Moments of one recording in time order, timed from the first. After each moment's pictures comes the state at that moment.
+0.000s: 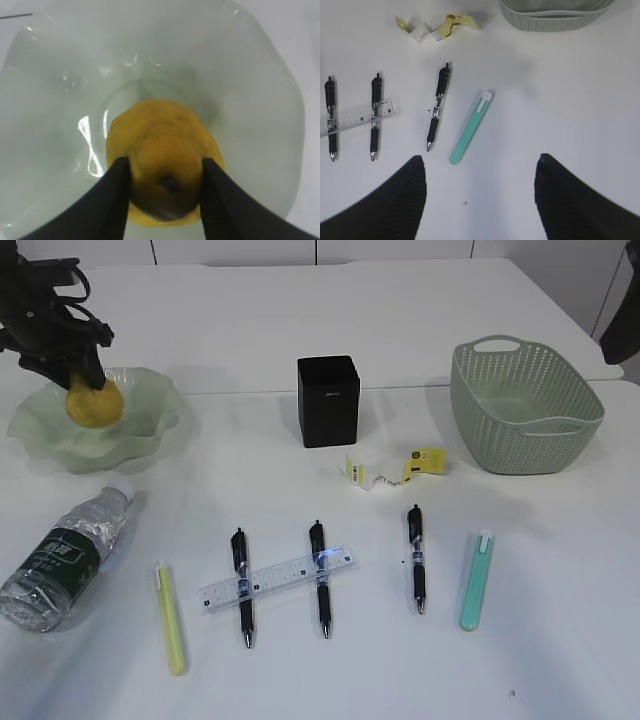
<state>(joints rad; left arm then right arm) 0.03 2.44 -2.38 -0.15 1.20 0.08 0.06 1.38 -1.41 0.14 1.25 0.03</state>
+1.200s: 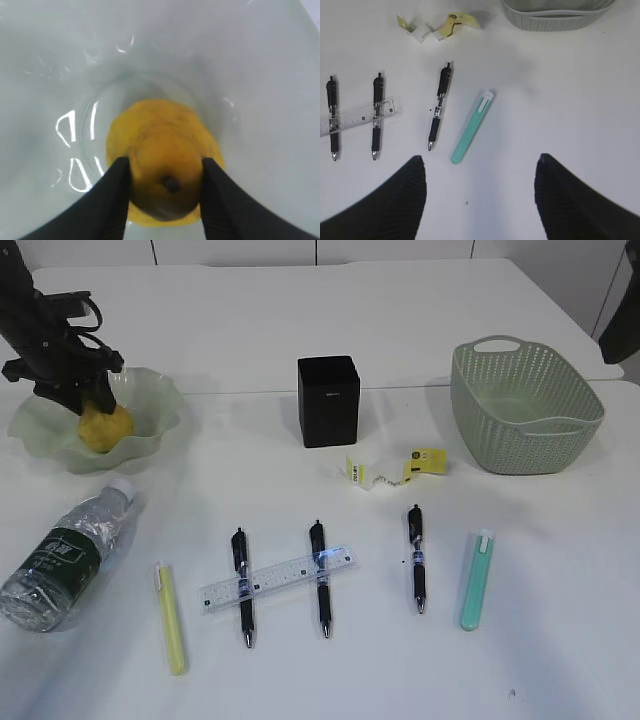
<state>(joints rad) 0.03 2.52 -2.38 -0.18 1.17 0.07 0.06 1.38 -1.41 0.14 1.25 0.03</state>
